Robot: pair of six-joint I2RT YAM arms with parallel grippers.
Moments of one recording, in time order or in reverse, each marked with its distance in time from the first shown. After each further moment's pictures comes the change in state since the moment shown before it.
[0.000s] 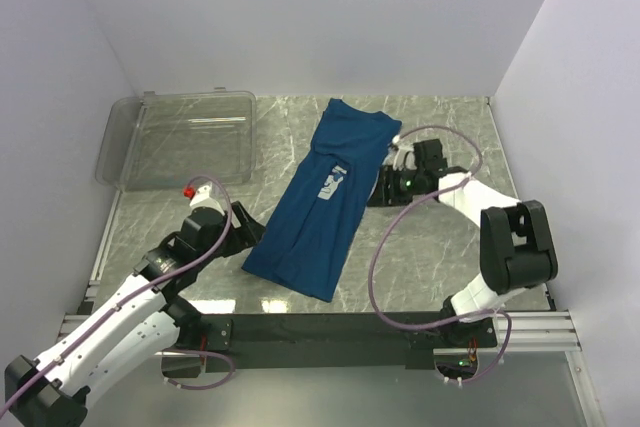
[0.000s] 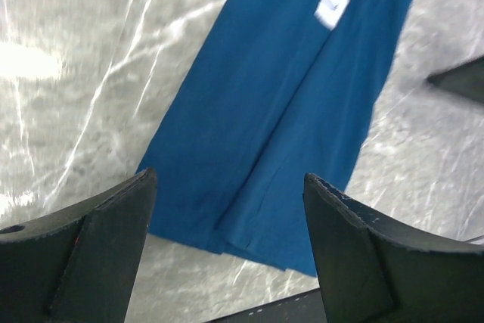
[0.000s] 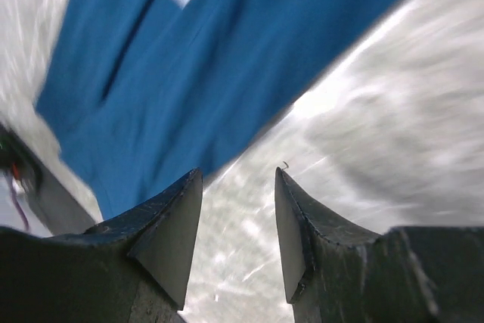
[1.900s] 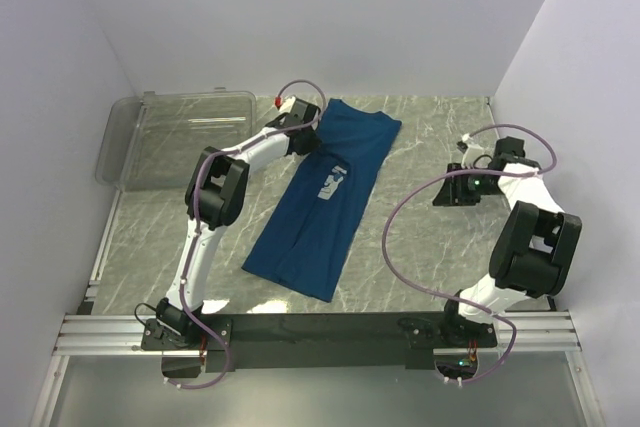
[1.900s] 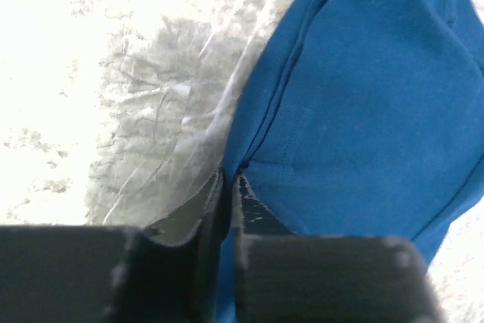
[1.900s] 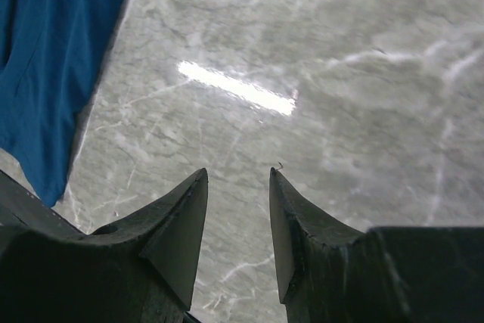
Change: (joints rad) left arm 0.100 1.725 1.374 0.146 0.003 -0.057; right arm -0.550 0.013 0.169 -0.450 -0.063 -0.511
